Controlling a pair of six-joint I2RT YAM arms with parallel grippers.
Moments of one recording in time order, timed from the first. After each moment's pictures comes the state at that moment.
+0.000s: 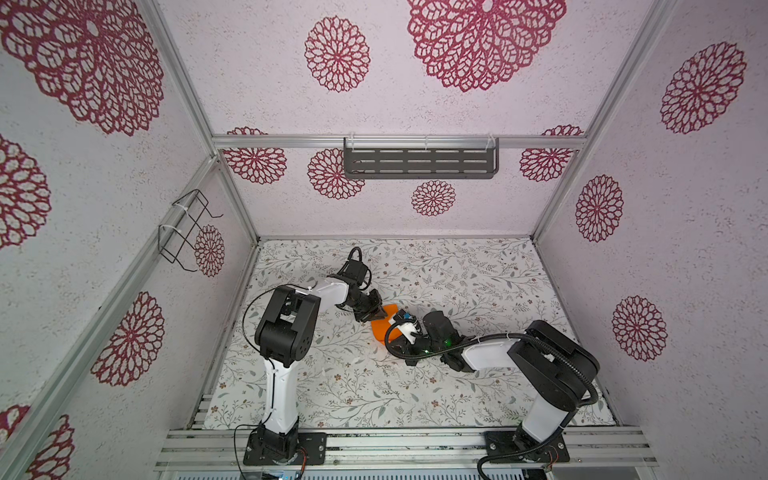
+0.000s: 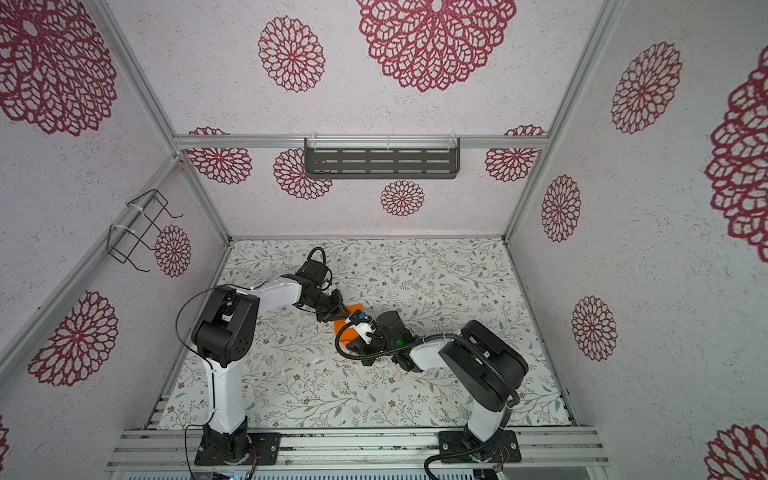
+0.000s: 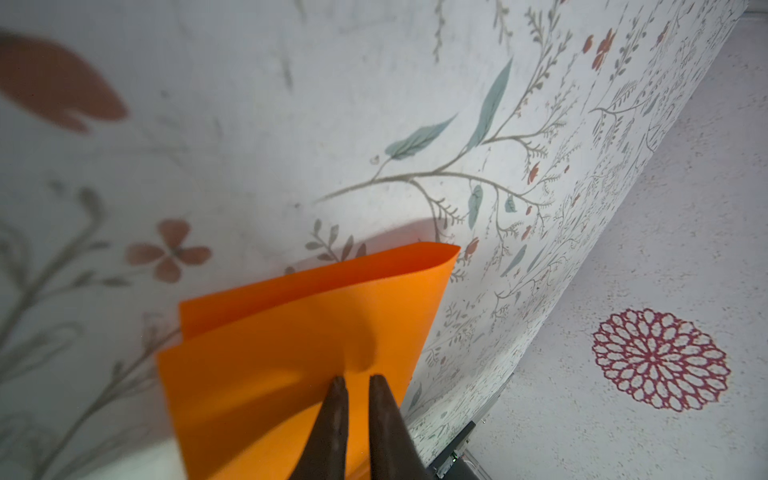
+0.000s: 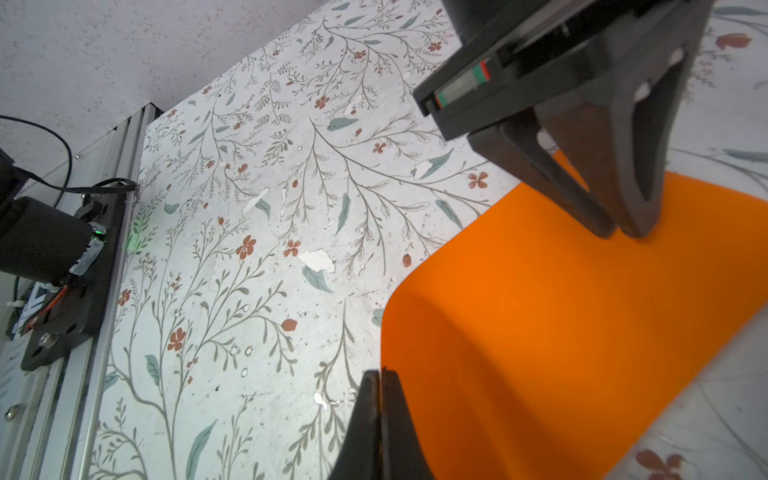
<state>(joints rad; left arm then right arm) -0.38 2.09 1.37 -0.49 0.57 -0.79 0.78 1.73 0.66 0.50 -0.48 0.10</state>
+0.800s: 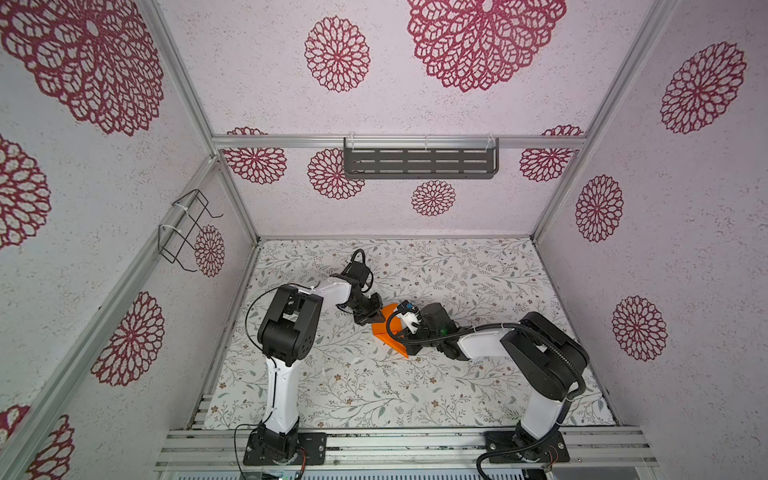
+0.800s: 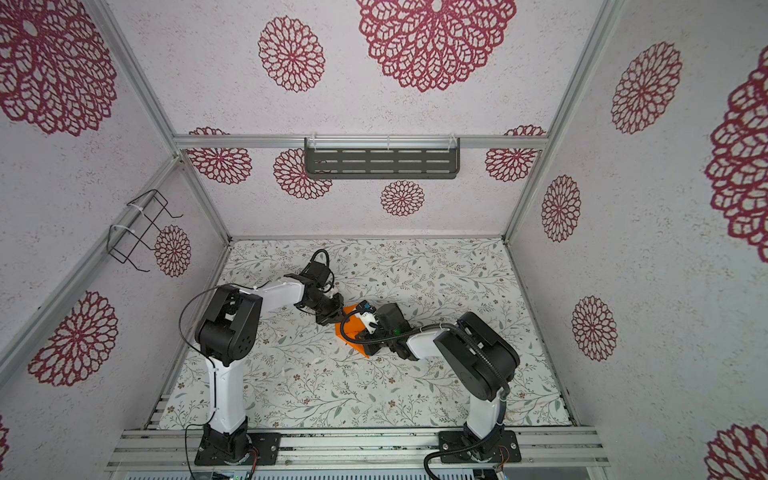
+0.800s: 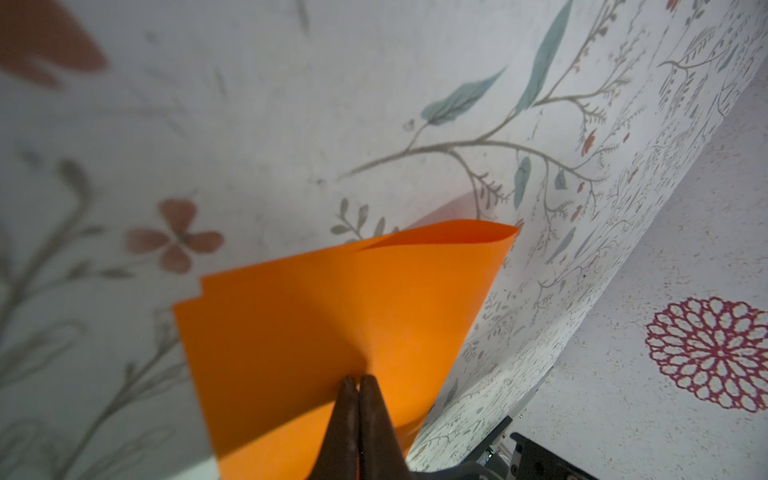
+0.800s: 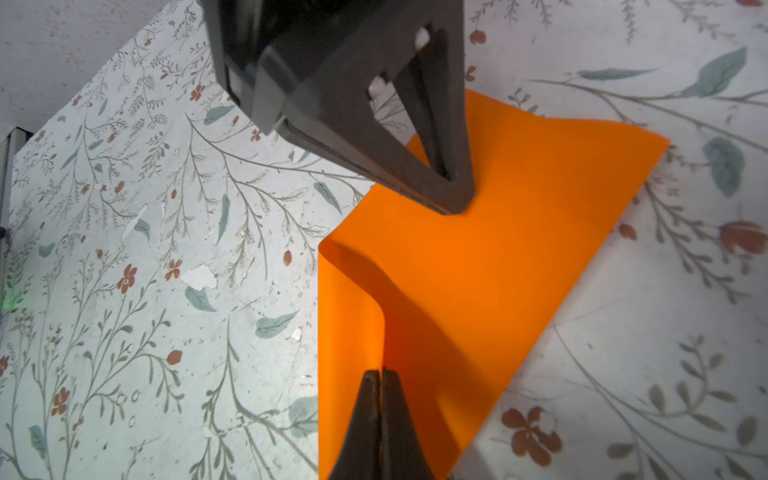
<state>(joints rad) -0.39 2.11 1.39 -0.57 0.54 -0.70 0.73 1.80 0.77 0.33 -0.35 0.14</state>
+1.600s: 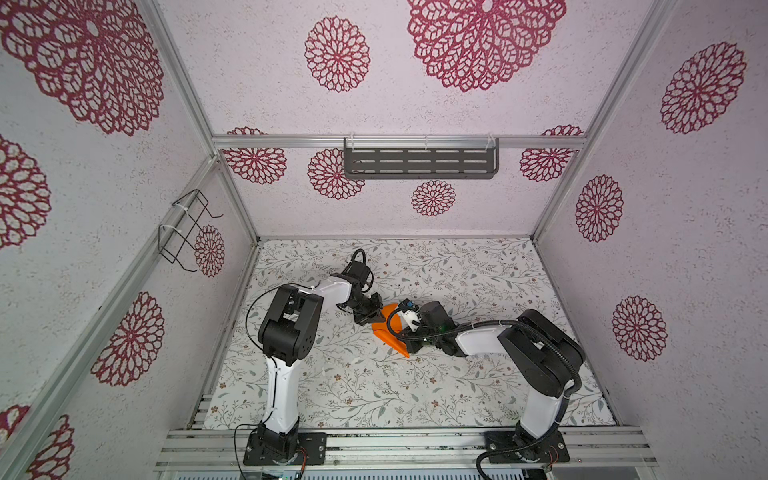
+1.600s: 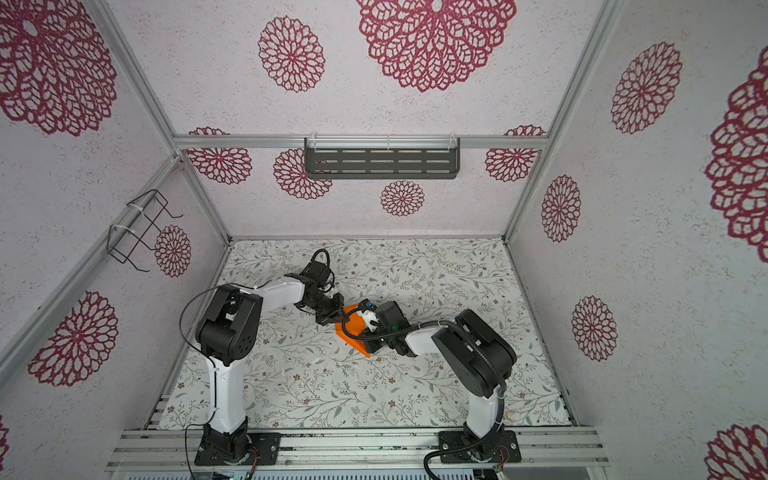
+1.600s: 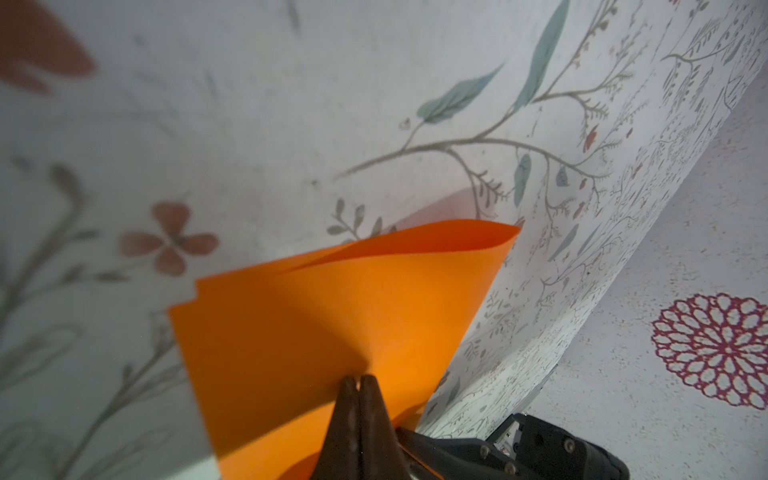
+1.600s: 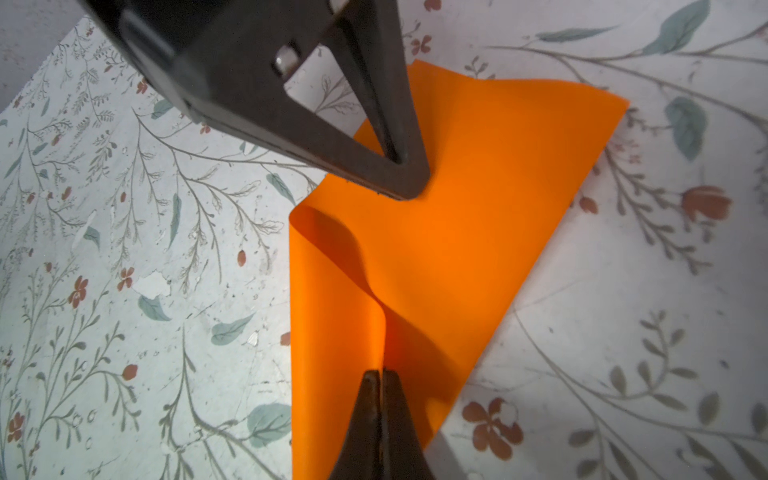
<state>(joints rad) -0.39 2.12 1.40 -0.58 0.54 -0.68 0.71 1.83 0.80 0.27 -0.32 0.16</state>
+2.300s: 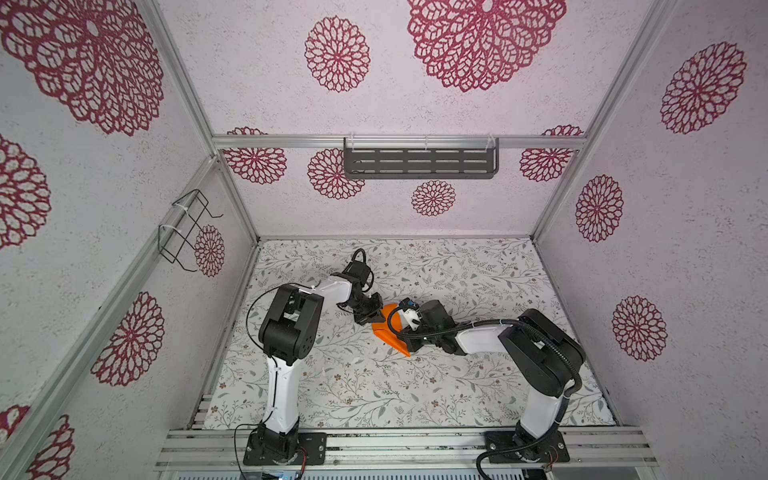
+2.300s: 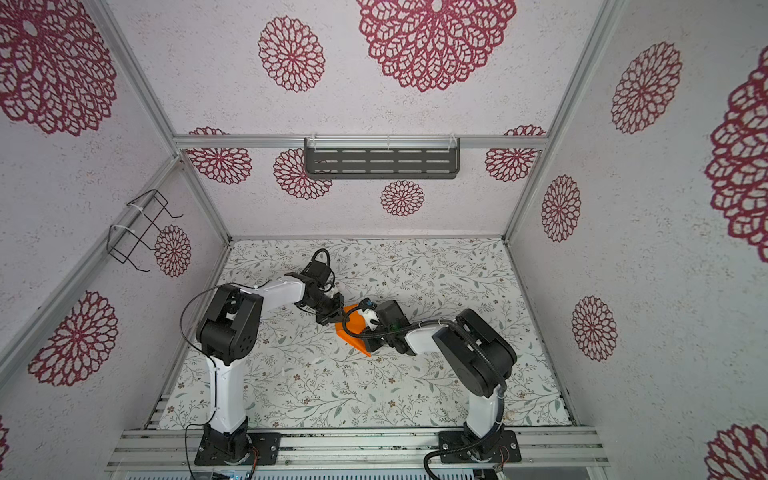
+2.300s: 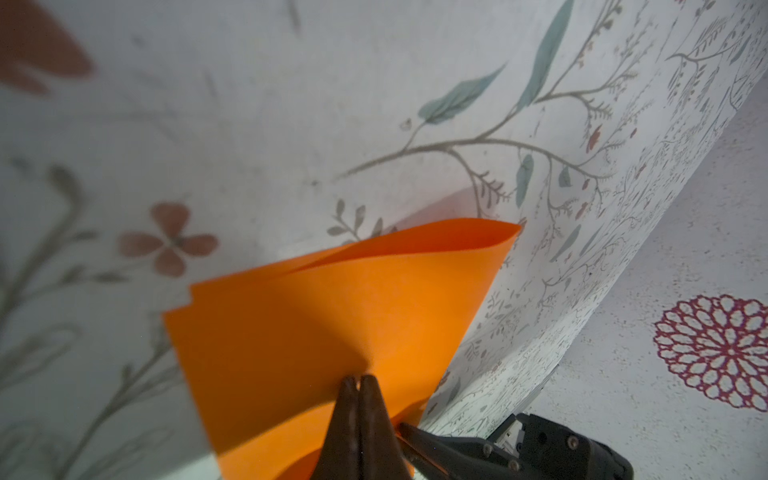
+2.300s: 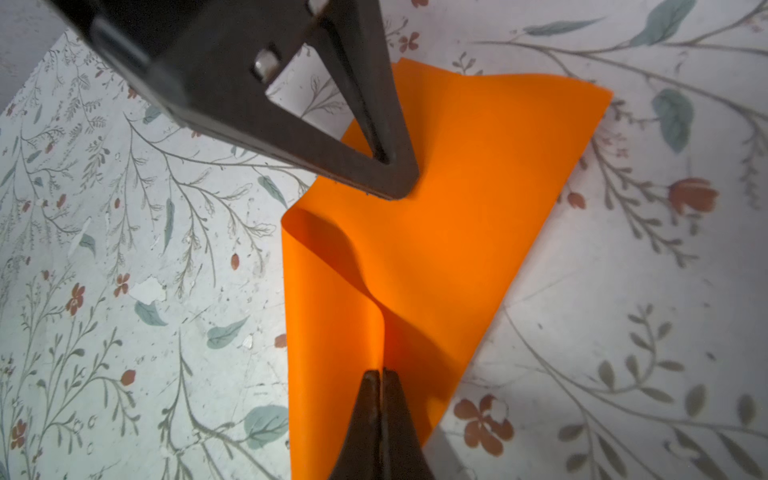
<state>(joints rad) -0.40 2.12 1.41 -0.59 0.53 -0.68 0.71 1.83 0.82 0.23 -0.31 0.18</state>
